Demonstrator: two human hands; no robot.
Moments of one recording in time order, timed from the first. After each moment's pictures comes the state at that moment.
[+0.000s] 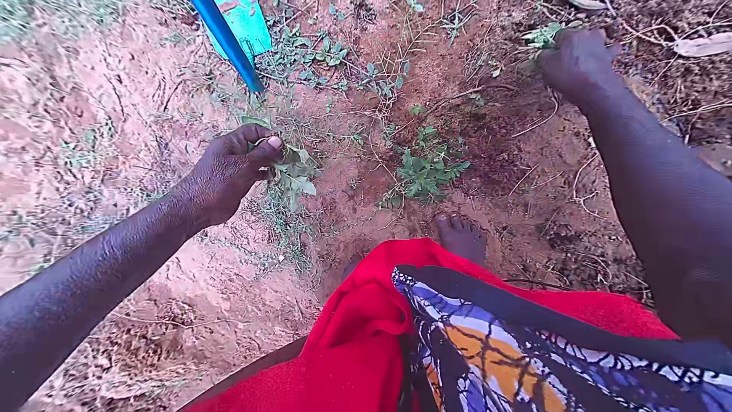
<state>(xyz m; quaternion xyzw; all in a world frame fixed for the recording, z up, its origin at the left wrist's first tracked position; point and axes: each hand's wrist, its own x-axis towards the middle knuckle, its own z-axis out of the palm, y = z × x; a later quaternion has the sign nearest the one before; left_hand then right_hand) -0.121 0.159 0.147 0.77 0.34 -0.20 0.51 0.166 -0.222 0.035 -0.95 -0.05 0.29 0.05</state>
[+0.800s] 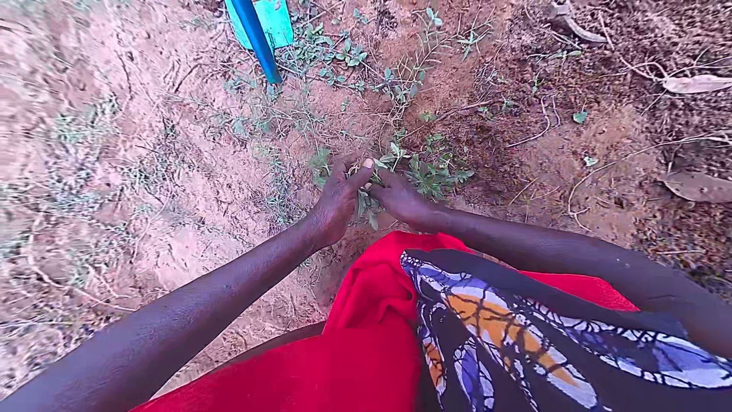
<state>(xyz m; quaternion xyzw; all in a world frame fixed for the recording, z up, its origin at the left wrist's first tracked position) -0.138 0.052 0.104 0.53 0.44 -0.19 0.70 -0.067 -0.075 0.079 -0.71 -0.10 0.58 0.39</state>
